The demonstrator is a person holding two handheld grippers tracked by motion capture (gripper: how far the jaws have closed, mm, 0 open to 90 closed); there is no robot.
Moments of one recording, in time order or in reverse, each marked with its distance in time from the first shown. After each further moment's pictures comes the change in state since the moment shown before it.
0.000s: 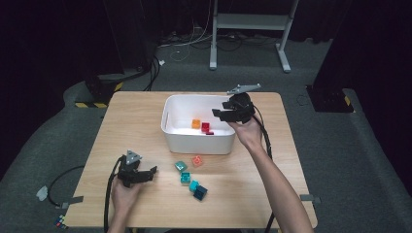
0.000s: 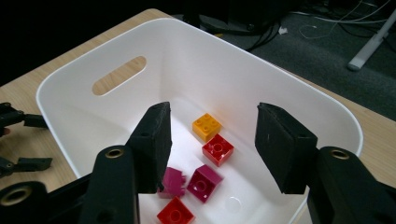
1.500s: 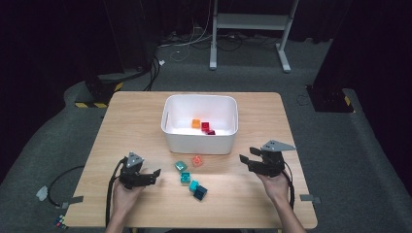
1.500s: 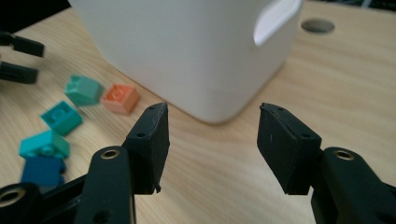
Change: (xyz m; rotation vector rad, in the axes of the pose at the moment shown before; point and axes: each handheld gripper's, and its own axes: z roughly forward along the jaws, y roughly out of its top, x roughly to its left) left arm -0.023 0.008 -0.020 -0.028 -0.075 0.009; right arm 0.006 -0.174 -0.057 -0.050 -0.046 0.095
